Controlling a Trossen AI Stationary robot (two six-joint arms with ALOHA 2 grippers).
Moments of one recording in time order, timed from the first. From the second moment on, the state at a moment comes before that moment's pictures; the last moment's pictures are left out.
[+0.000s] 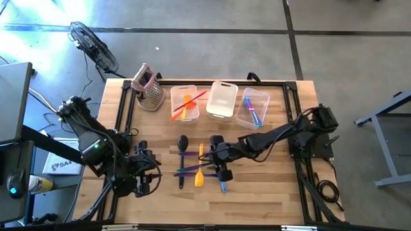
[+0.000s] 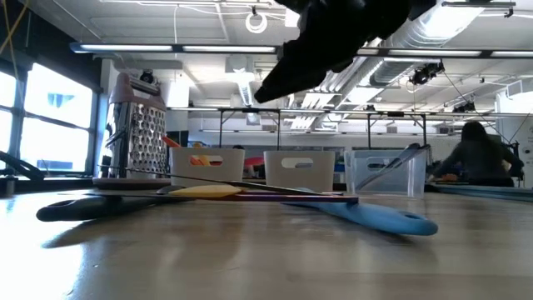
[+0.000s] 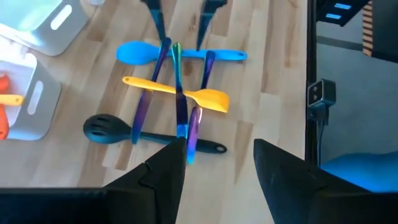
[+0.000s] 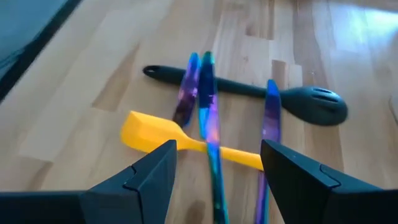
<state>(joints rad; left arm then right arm) -0.81 1.34 1.51 -1.18 -0.54 -0.89 0.25 1.74 1.11 -0.05 0.05 0.00</state>
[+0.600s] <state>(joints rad) -0.81 1.35 1.51 -1.23 -0.53 -0.89 0.22 1.89 1.11 -0.01 0.00 0.02</state>
